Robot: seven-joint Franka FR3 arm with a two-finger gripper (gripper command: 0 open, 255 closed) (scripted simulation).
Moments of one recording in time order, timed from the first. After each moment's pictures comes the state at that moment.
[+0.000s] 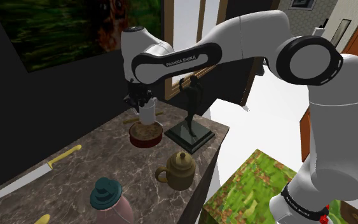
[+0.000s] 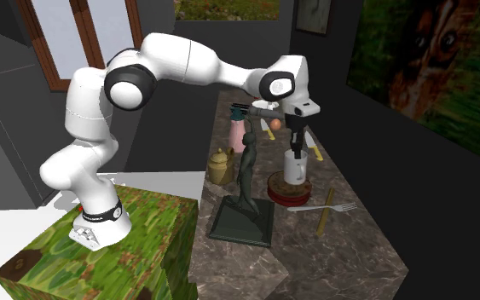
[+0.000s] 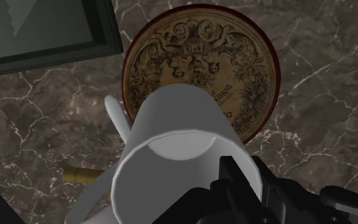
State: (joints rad) arm 0.08 0.46 0.45 -1.48 -0.35 2.00 0.72
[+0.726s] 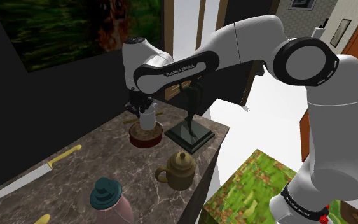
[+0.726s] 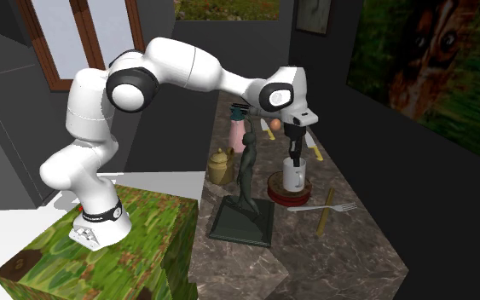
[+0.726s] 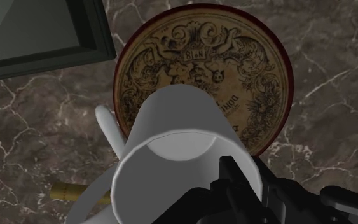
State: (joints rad) arm 0.08 0.48 0.44 -1.53 -0.36 2.08 0.74
